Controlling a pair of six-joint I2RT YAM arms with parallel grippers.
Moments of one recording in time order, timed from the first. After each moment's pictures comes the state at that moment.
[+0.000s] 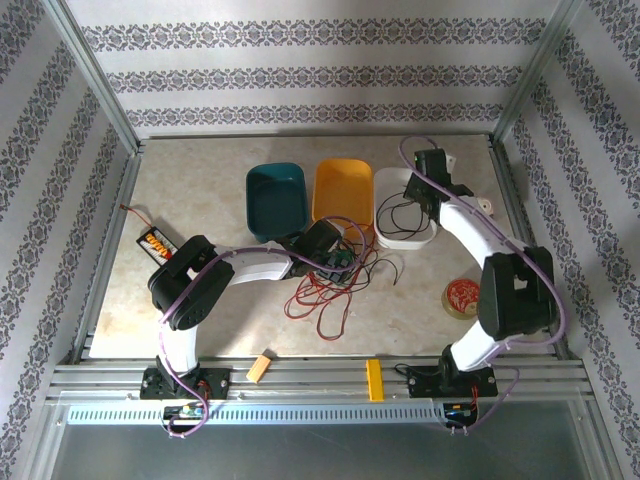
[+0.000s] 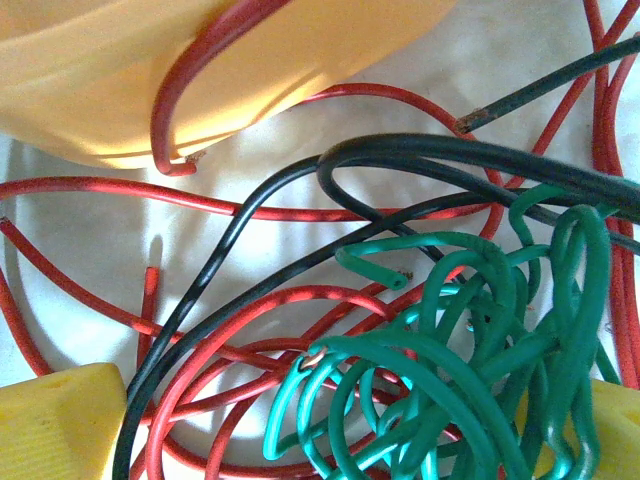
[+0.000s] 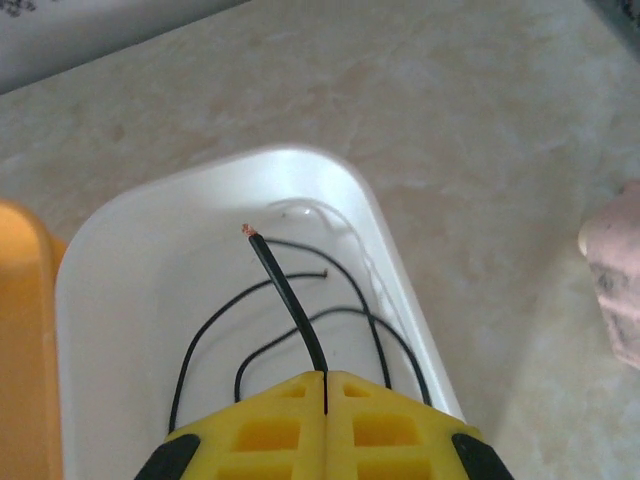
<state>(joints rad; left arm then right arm) -0.78 1.91 1.11 -0.18 -0.12 -0.25 0.16 1.64 1.20 -0.36 0.31 0.48</state>
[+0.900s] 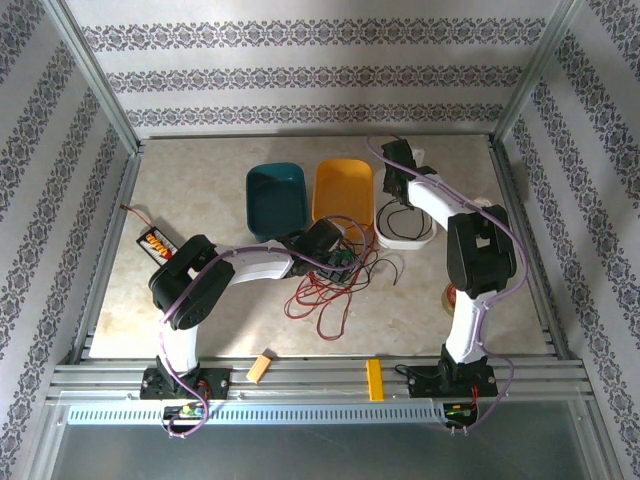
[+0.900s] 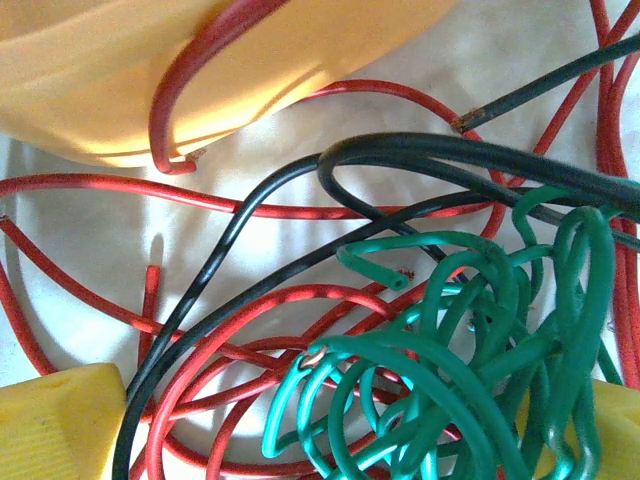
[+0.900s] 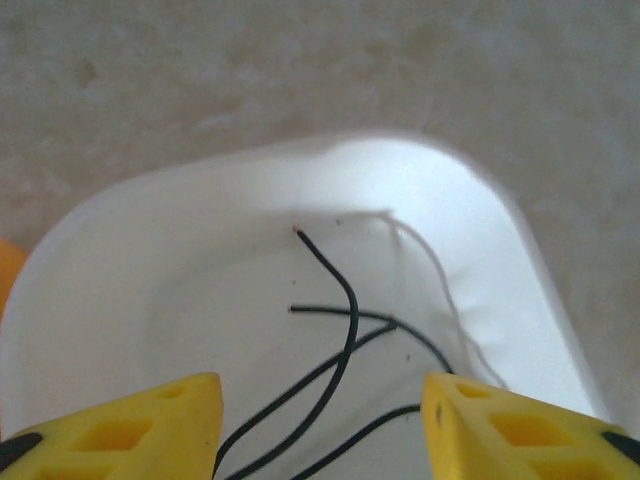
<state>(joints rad) -0.78 1.91 1.13 -0.21 -0.12 -0.25 0.23 1.96 1.45 -0.45 0.38 0.47</state>
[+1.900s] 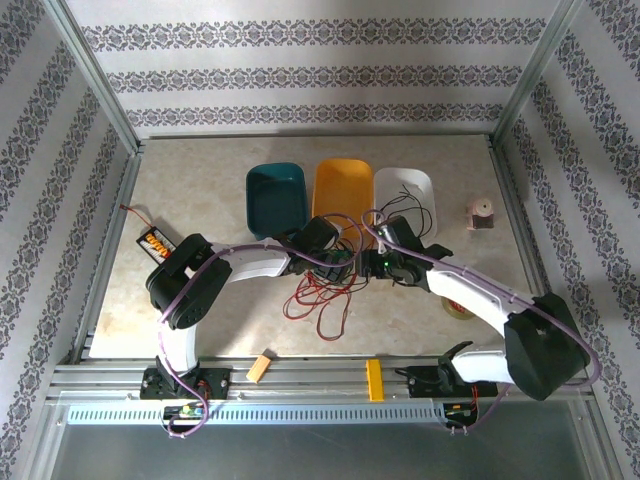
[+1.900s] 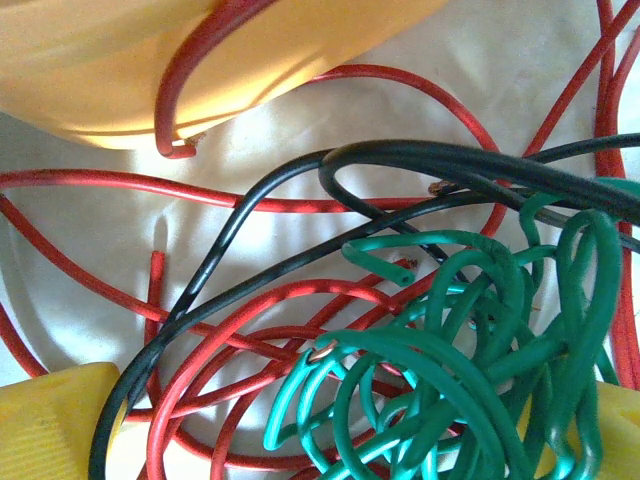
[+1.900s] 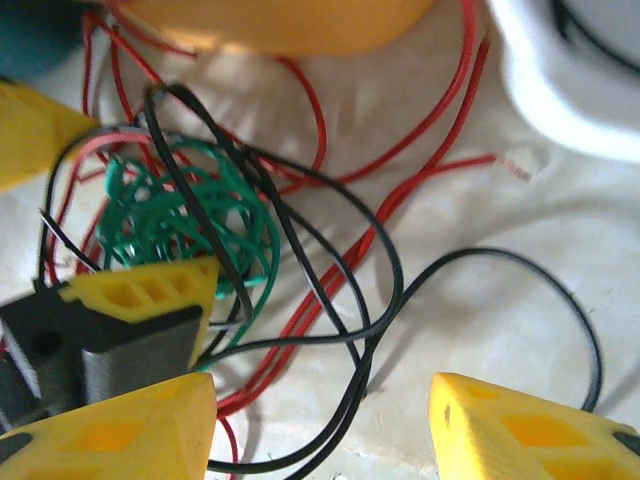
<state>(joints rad) -0.76 1.90 1.12 -0.22 -0.06 -0.24 0.52 1.31 0.72 -0.42 -0.09 0.50</state>
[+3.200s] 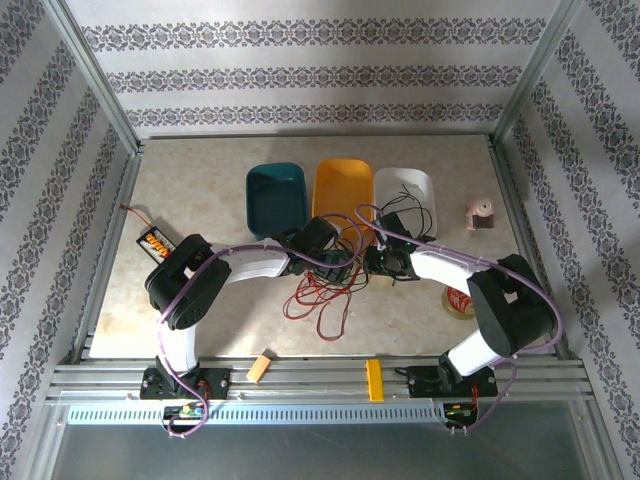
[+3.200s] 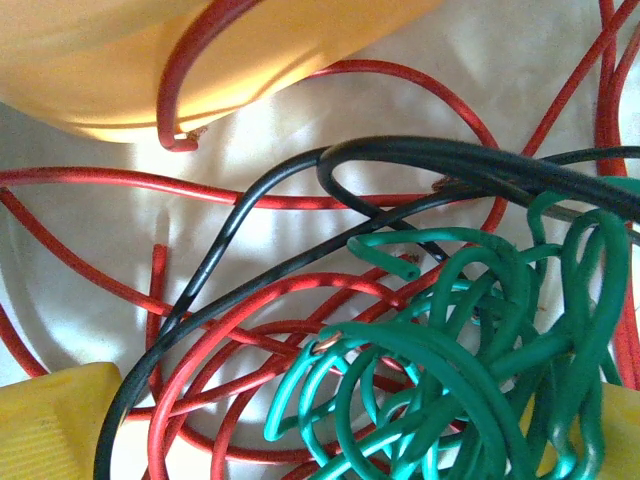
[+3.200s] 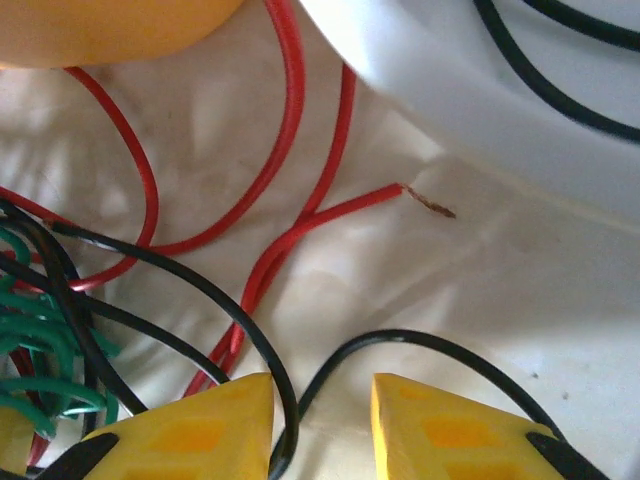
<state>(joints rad) -0.76 1.89 1.12 -0.22 -0.06 -0.24 0.46 1.56 0.77 -0.33 -0.04 0.56</state>
